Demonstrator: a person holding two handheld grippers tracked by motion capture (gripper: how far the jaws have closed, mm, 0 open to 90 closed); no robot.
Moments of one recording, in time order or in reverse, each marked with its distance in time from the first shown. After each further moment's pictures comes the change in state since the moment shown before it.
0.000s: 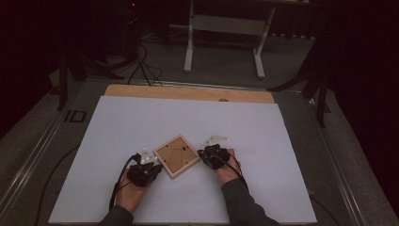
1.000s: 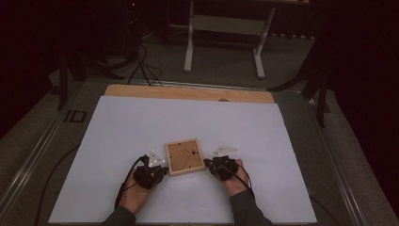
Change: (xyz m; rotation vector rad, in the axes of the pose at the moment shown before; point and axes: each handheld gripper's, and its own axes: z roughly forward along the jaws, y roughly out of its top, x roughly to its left) left arm -0.015 0.002 0.006 0.018 -0.035 0.084; right arm 0.007 -0.030 -0.028 -0.020 0.013 0.023
